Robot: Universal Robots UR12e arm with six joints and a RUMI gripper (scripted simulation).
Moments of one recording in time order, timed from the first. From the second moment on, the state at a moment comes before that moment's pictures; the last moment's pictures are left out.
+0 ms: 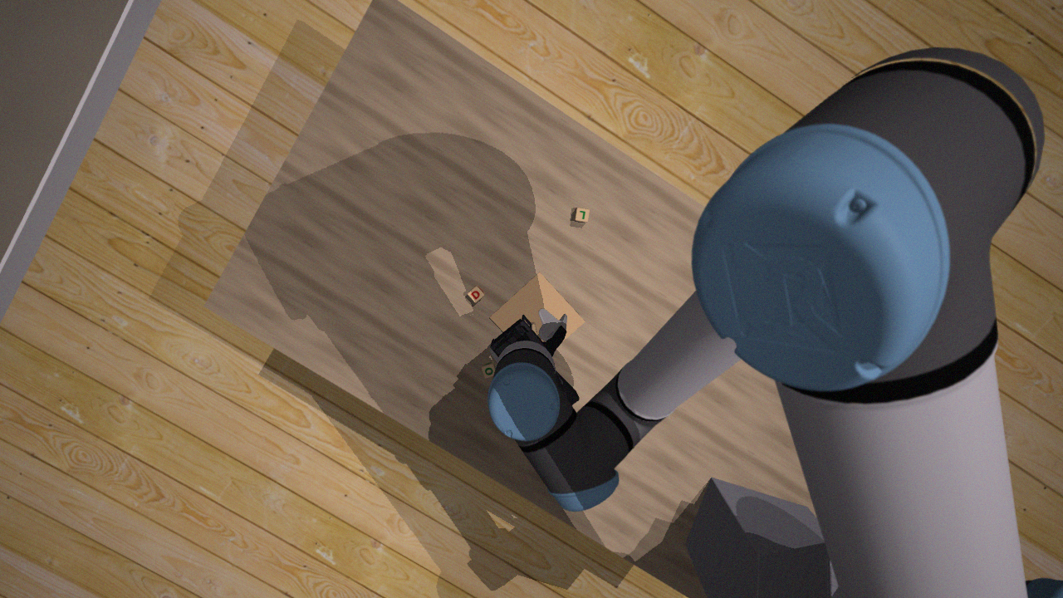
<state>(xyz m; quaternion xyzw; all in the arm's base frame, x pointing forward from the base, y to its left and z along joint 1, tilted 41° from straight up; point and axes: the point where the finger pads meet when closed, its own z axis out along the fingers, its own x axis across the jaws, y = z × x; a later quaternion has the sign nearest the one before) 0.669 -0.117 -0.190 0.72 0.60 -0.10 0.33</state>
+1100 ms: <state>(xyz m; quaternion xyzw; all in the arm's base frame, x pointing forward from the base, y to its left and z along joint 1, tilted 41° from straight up) 0.678 -0.118 -0.197 0.85 0.40 -0.02 0.35</state>
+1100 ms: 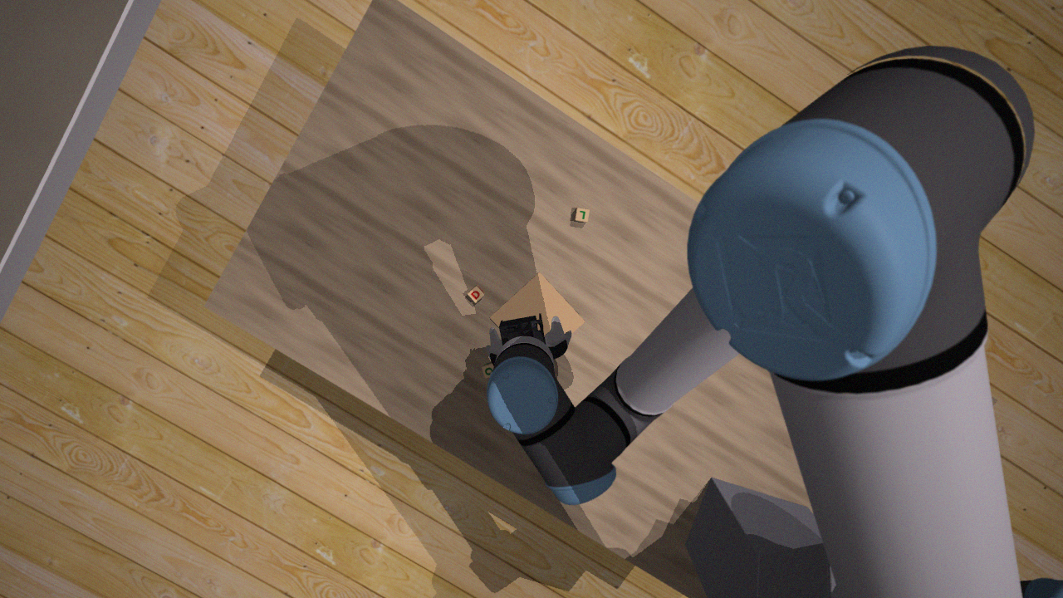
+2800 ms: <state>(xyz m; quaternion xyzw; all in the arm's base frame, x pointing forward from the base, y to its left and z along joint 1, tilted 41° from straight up) 0.678 -0.119 -0.197 0.85 0.39 -0.01 0.35</state>
